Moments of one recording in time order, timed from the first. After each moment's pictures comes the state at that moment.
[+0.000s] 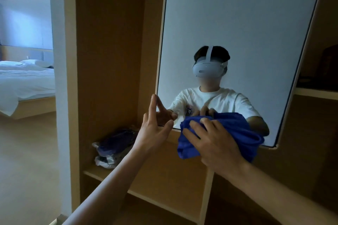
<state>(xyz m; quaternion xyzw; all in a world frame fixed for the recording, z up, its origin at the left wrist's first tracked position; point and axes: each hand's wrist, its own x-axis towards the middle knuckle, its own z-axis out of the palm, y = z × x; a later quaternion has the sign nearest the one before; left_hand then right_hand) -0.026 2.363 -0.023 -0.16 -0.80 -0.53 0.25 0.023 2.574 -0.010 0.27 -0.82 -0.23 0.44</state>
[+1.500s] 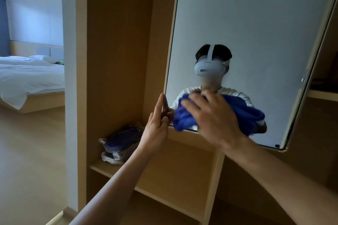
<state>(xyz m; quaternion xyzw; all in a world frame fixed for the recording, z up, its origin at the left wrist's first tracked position) -0.020 2.353 -0.023 -0.19 -0.76 -0.57 0.25 0.016 2.534 0.050 0.24 -0.83 -0.20 0.46</state>
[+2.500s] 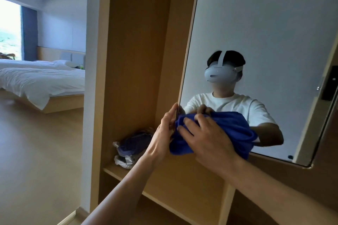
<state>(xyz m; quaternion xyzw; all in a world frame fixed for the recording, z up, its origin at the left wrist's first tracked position) -0.007 2.343 -0.014 -0.17 -0.64 -0.74 0.13 0.012 2.502 0.013 0.33 -0.81 -0.21 0.45</state>
